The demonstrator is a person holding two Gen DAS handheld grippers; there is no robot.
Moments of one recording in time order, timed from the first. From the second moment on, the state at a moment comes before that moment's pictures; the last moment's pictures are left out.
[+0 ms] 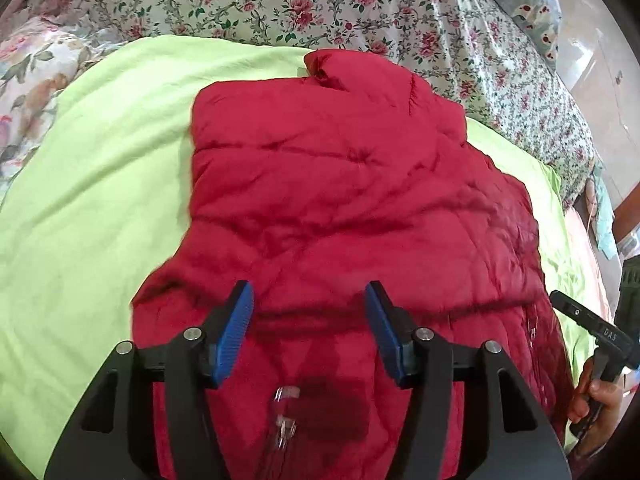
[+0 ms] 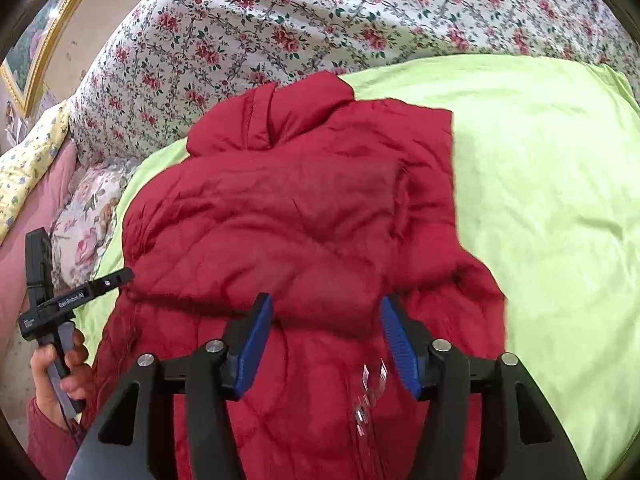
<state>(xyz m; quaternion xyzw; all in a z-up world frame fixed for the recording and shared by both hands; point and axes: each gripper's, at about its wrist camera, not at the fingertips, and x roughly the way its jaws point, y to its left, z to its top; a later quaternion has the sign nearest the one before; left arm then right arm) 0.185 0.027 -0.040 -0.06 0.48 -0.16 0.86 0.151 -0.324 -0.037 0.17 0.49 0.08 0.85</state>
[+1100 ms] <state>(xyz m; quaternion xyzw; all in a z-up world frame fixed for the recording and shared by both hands) 0.051 0.109 -0.047 -0.11 0.51 -0.13 0.85 0.023 -0.370 -0.031 0.19 0.52 0.03 0.83</state>
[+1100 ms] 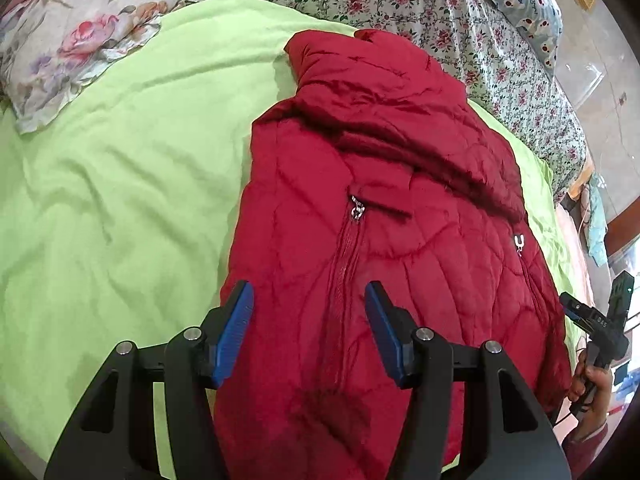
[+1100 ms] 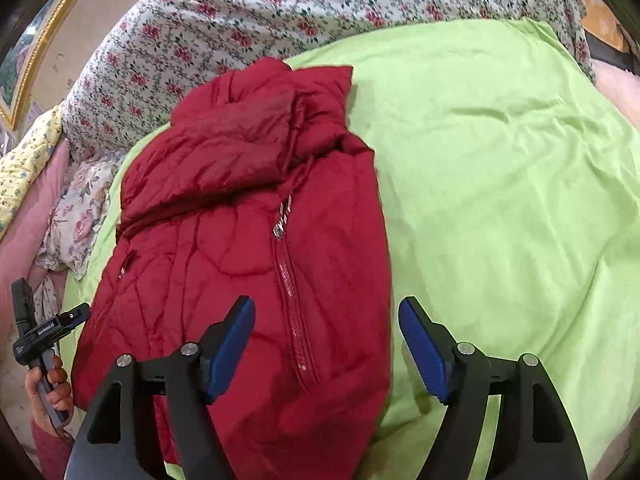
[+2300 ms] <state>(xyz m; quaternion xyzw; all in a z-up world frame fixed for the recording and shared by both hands) -0.006 0.113 -0.070 -0.10 0.54 -0.19 0.81 -0.039 -0.337 -0.036 0.10 0.60 0.13 0.78</state>
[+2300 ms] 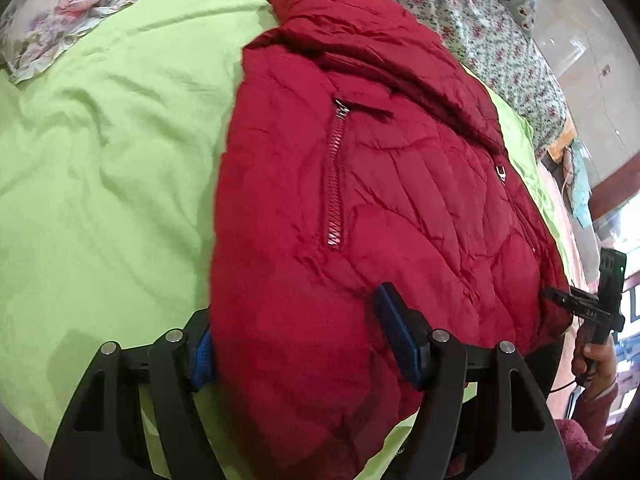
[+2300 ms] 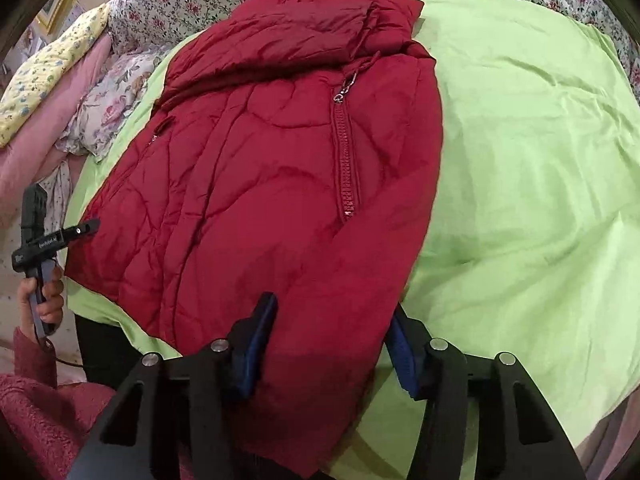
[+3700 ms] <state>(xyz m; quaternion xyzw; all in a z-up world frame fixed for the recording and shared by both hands) 0.048 0.103 0.046 -0.18 0.37 -0.24 0.88 0.007 -0.386 0.046 0.24 0.35 0.14 0.90</state>
